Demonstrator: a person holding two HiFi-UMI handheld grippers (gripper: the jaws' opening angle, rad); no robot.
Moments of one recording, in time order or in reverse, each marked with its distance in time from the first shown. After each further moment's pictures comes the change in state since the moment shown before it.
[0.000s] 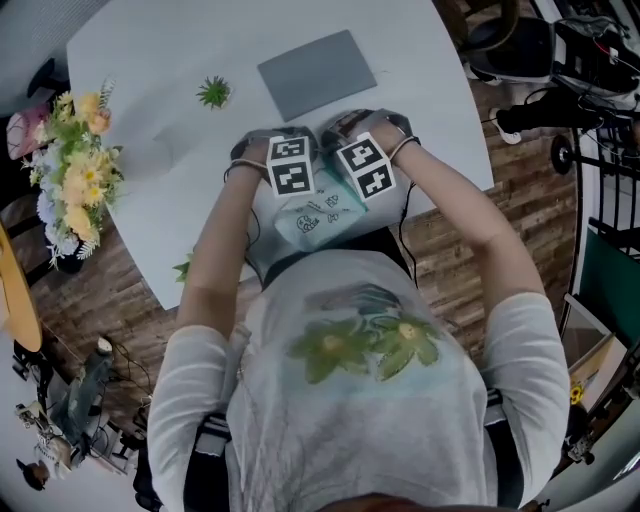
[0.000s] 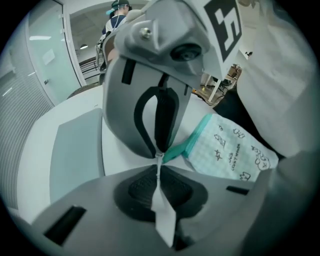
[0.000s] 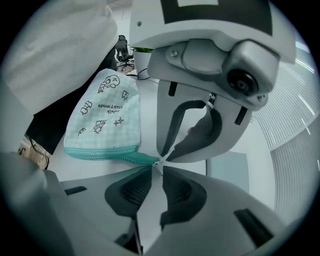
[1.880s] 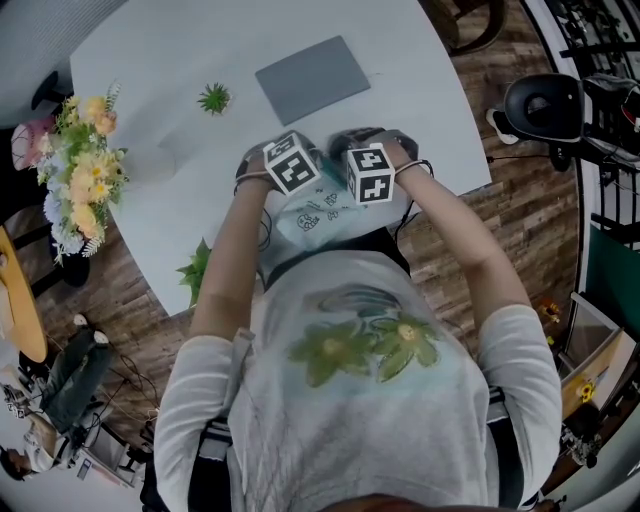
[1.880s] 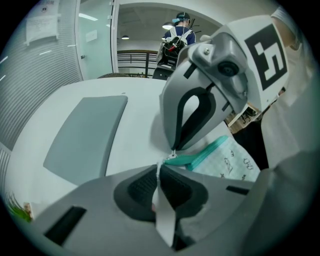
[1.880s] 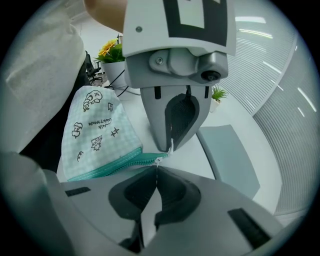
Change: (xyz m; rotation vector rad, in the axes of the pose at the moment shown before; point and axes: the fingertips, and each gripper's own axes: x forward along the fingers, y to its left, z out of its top) left arm -0.001 0.010 0.002 -0.388 -0.072 0.057; right arm -0.010 0.011 -0.006 0.376 -0.012 -0.088
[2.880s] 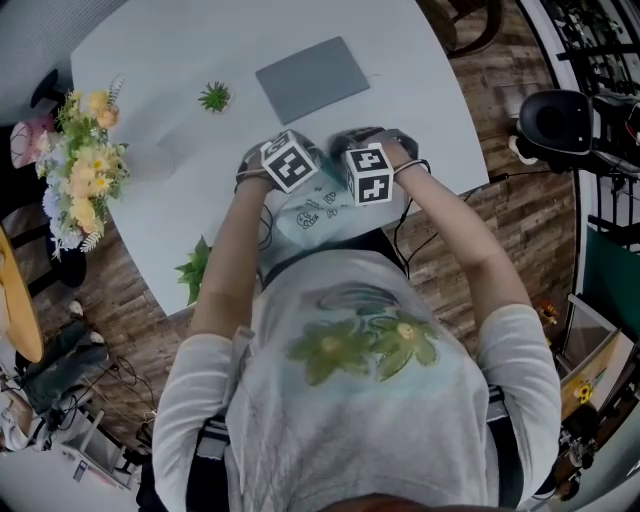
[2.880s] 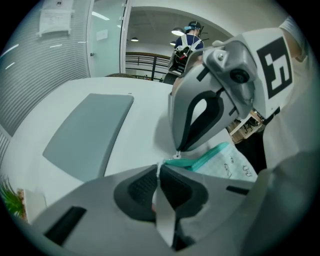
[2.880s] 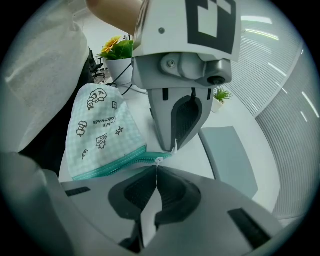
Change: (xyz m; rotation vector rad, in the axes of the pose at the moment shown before) left arm -0.002 0.003 0.001 -0.089 -0.046 -0.004; right arm -0.003 0.003 0.000 -0.039 0.036 0.007
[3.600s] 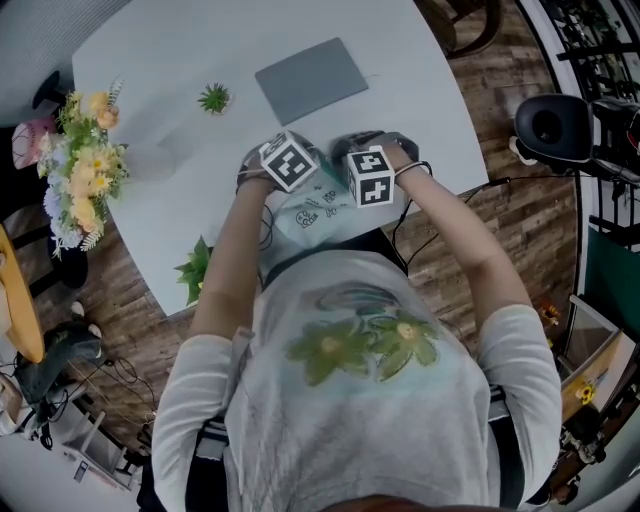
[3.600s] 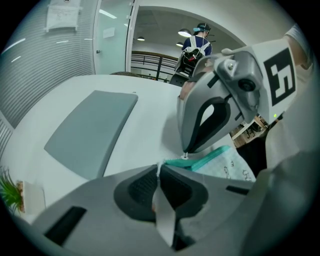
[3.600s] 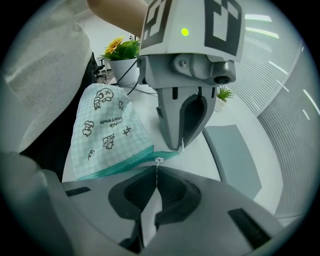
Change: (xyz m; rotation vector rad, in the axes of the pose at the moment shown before) left arm -0.002 0.004 0.002 -0.054 -0.006 0.025; right arm 0.000 0.010 -0.003 0.006 -0.008 0.019
